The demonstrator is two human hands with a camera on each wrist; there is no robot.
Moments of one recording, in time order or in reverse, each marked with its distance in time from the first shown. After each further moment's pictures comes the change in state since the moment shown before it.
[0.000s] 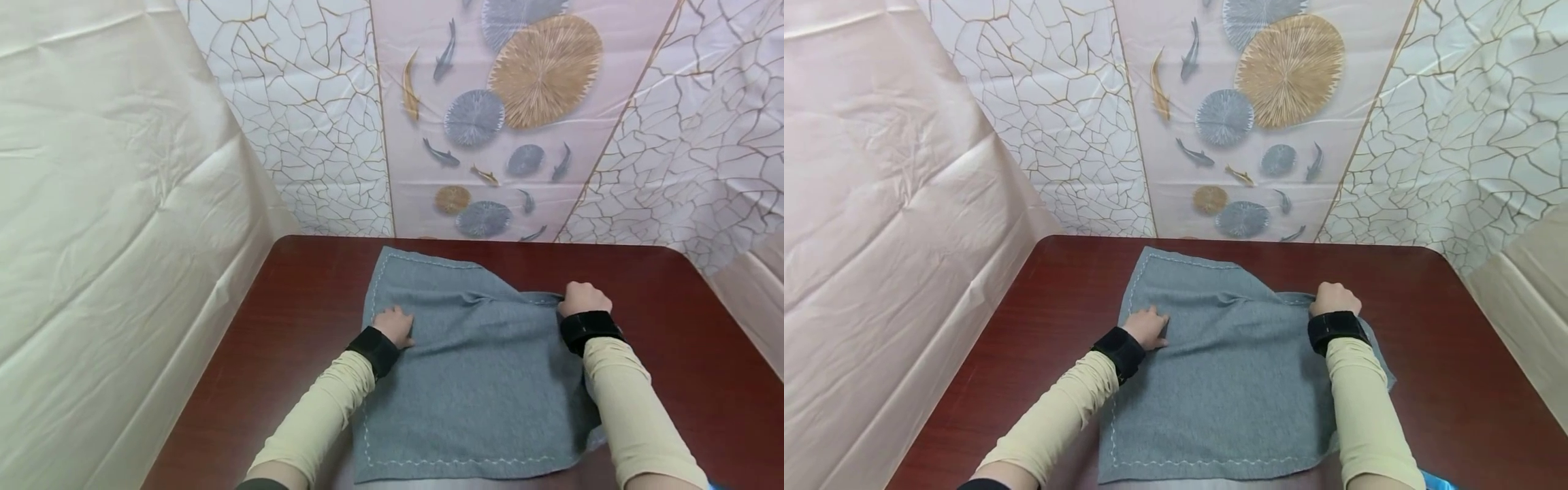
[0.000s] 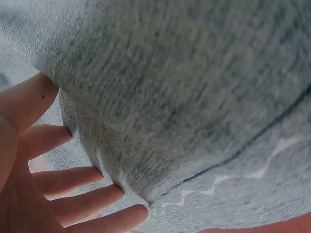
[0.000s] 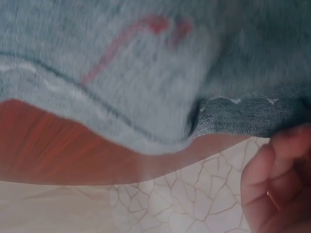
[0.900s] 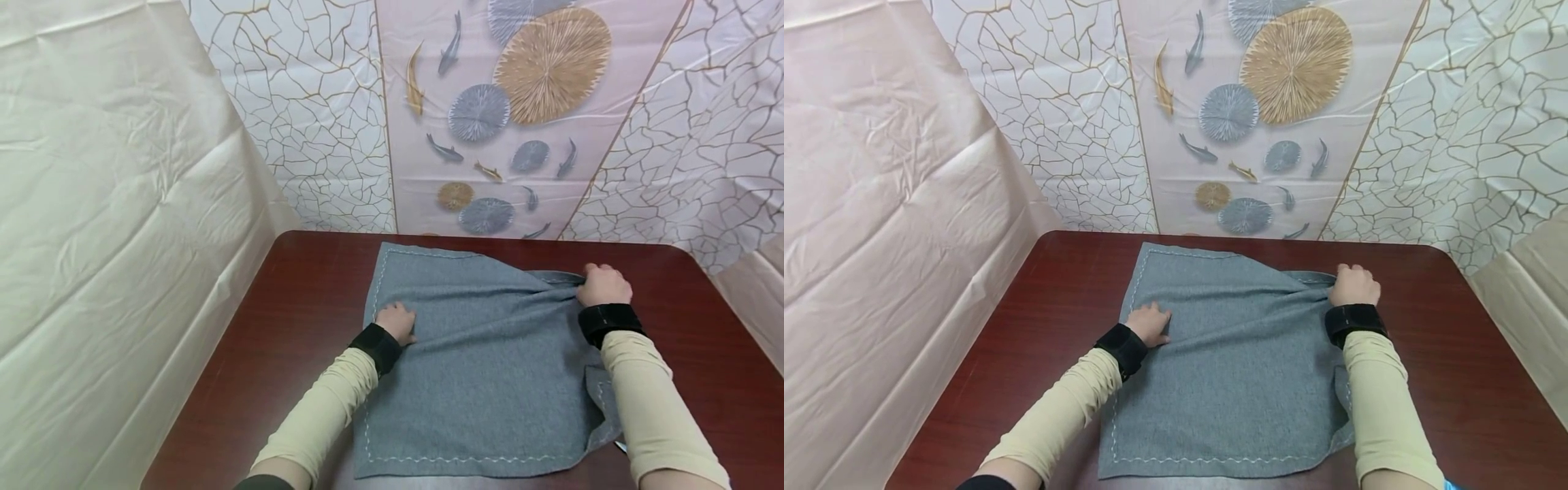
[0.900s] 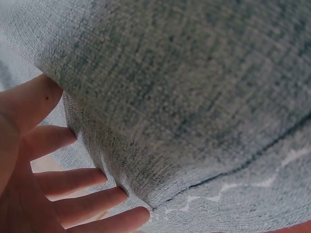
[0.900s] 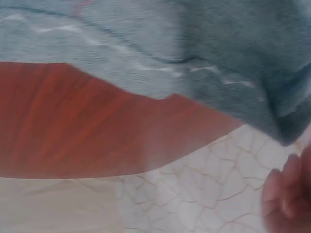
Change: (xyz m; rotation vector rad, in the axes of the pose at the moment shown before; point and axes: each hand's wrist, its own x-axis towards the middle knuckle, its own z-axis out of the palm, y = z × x) left_hand 0.002 0.000 0.000 0.049 -0.029 -0.006; right_hand 0.008 0.014 -0.019 0.028 0.177 -0.054
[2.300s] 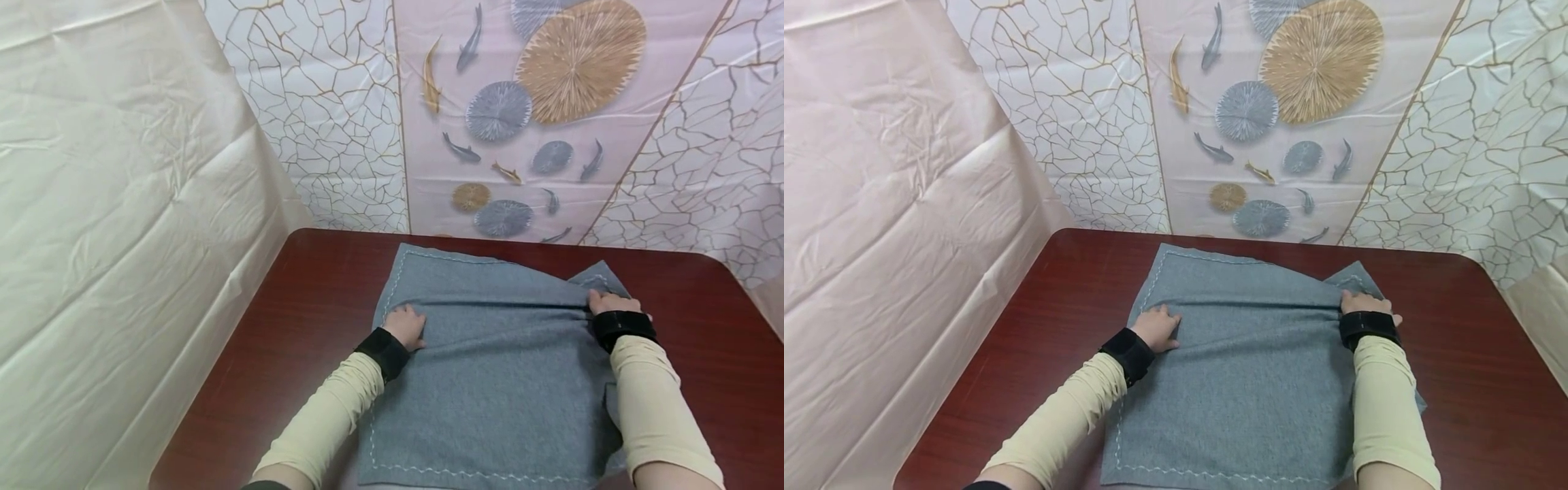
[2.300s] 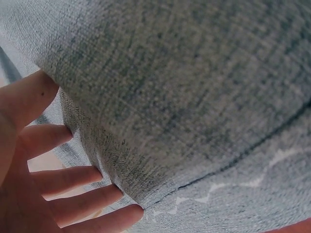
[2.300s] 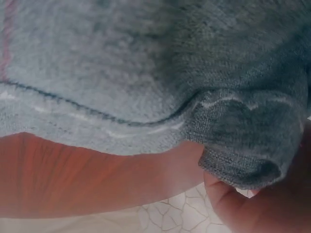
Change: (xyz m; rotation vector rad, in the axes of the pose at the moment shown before) left_hand 0.000 -0.005 -0.001 -0.004 -0.008 0.018; right_hand -0.001 0.000 0.013 0.061 -0.432 0.186
